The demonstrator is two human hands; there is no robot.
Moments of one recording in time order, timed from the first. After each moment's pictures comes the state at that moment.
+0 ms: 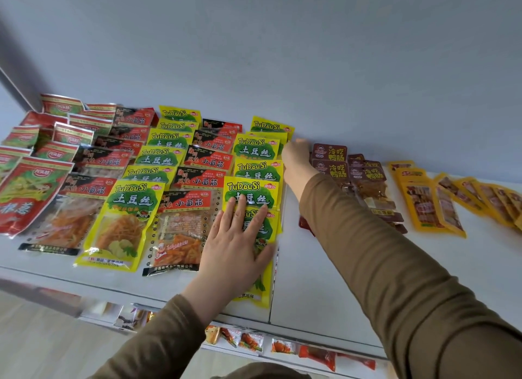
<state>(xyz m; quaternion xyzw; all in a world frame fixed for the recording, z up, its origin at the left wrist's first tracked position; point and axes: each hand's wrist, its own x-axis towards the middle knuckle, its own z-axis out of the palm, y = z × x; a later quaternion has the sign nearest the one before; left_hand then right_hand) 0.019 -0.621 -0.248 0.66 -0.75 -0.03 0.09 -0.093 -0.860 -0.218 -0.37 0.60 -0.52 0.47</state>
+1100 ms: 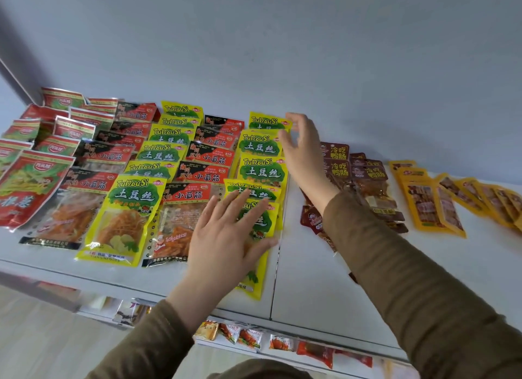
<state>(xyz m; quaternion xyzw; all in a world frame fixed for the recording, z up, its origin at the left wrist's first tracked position) 0.032 -0.606 -0.210 0.64 -0.76 0.02 0.13 -0.116 -0.788 -0.177 -0.69 0.51 -0.47 0.18</state>
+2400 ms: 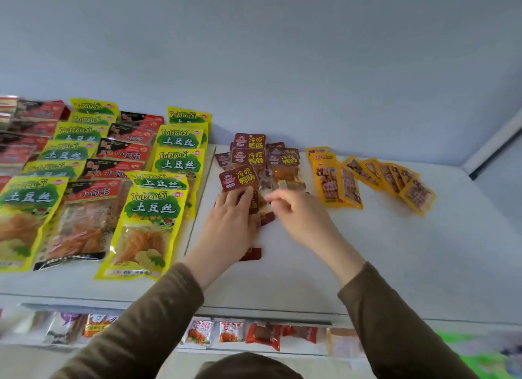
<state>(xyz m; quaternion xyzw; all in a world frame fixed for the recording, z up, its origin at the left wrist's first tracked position) -0.126 -0.649 -0.232 0.63 -0.76 -0.10 0.15 -0.294 -0.654 -0.193 -0.75 0.59 -0.23 0.20</state>
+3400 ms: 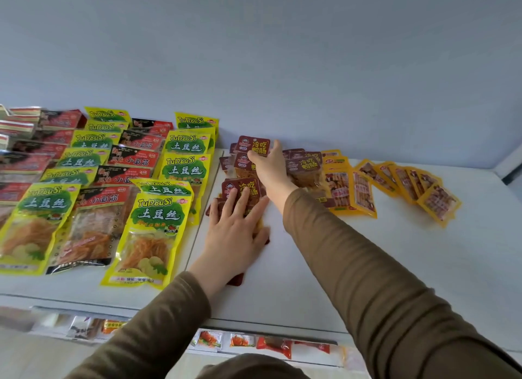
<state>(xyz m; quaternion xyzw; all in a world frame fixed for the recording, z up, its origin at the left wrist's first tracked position) -0.129 -0.654 -0.251 0.64 -0.77 -0.03 0.08 -0.220 -0.792 -0.208 -0.48 0.59 -0.46 0.46</state>
